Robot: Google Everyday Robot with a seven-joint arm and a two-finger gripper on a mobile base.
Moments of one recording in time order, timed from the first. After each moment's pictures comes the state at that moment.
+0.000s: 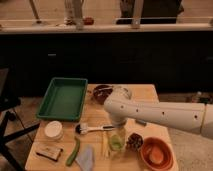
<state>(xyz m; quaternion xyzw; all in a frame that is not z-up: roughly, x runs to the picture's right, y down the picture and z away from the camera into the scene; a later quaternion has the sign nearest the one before) 0.065 0.202 0.759 -0.33 -0.05 -0.15 0.93</state>
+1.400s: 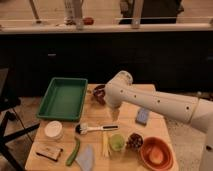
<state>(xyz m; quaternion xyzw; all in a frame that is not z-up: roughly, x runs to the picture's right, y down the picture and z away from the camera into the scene) 0.027 0.106 0.804 -0.23 -0.12 -0.15 0.95</state>
